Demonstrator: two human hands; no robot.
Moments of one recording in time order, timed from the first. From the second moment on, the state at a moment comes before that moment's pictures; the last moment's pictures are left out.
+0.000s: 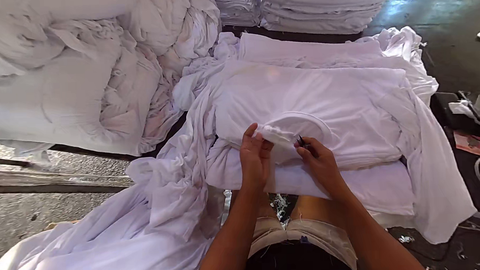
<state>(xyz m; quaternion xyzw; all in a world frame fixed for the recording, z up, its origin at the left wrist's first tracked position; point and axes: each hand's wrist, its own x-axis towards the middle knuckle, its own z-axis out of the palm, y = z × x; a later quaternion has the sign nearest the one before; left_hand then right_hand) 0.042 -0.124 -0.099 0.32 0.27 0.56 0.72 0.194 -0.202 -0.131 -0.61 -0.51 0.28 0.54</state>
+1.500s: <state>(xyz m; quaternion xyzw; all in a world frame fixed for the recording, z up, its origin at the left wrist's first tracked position) 0.018 -0.187 -0.101 0.56 0.22 0.60 0.53 0.183 -0.213 -0.078 -0.15 -0.43 0.70 0.55</state>
